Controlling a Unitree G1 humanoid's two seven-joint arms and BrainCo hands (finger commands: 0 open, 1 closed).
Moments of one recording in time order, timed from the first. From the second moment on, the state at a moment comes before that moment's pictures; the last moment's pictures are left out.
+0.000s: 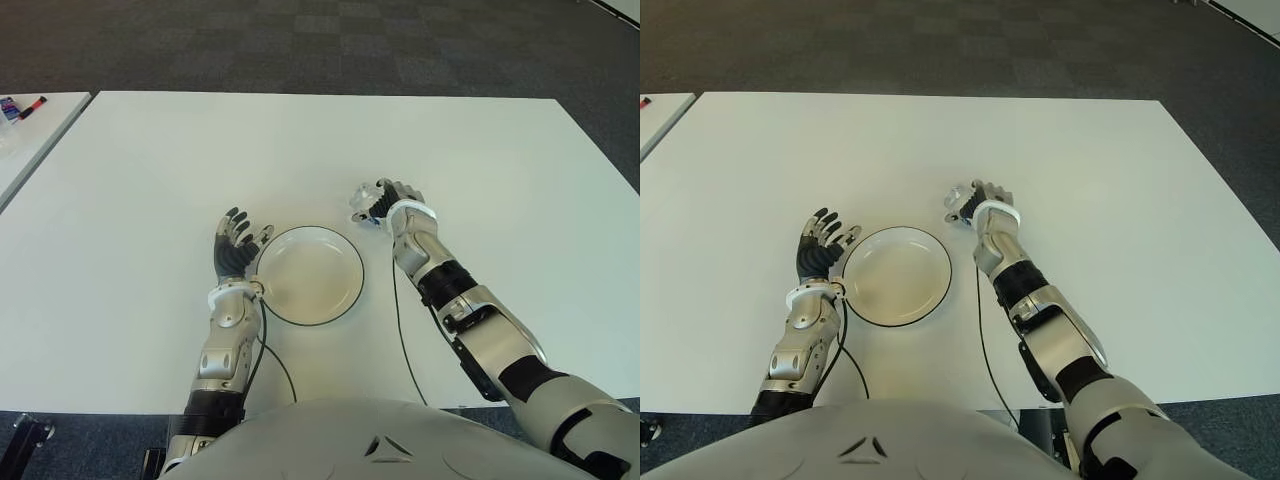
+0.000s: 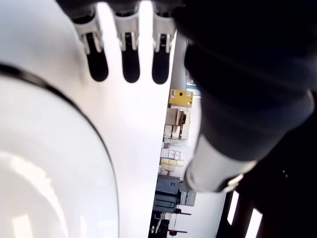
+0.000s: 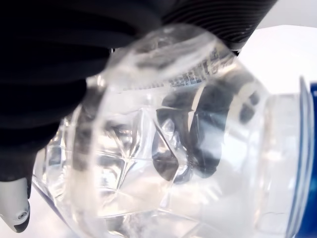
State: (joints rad) left arm 0.17 -0.06 -0.06 0.01 -0.12 0.04 0.35; right arm -0.61 -0.18 0.49 0.60 -0.74 0.59 0.10
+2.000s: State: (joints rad) left arm 0.17 -0.07 -0.06 0.00 -0.15 0.03 0.40; right arm -0.68 -0.14 0.41 0.75 -0.67 0.49 -0.12
